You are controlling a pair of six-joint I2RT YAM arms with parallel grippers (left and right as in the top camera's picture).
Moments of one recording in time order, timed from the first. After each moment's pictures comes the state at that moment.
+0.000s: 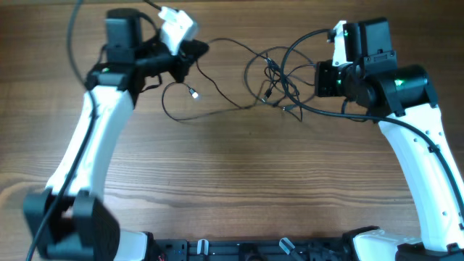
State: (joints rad) left arm -0.09 1.61 1.35 -0.36 0.79 0.38; right arm 0.24 1.46 1.53 -1.03 0.04 0.20
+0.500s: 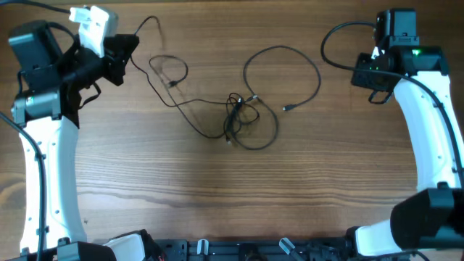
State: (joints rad) left arm 0.23 1.42 1.35 -0.50 0.81 0.34; right arm -0.01 1.66 1.53 -1.03 0.19 0.22
